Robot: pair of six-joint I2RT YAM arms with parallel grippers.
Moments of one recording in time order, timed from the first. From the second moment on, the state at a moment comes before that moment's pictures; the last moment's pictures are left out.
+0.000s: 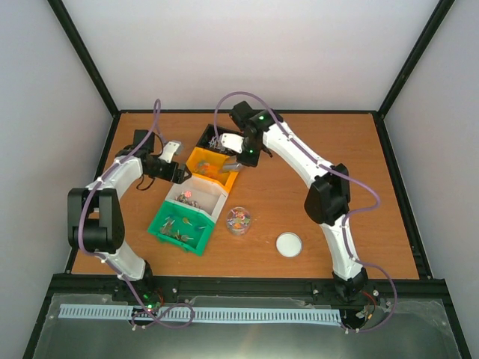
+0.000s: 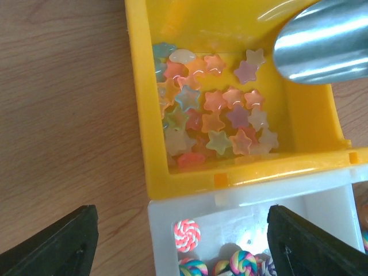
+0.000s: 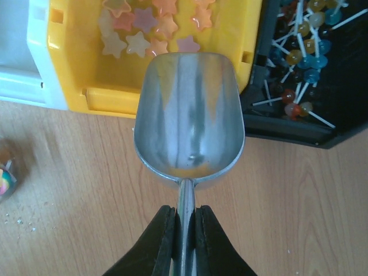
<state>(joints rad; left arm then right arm) -0.01 1.62 1.10 -0.59 0.48 0.26 0.64 2.20 2.21 -1.24 -0.07 -0.73</state>
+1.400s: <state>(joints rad) -0.07 1.77 1.21 -0.63 0.54 0.32 0.59 2.20 1.75 -0.59 -0.54 -0.53</state>
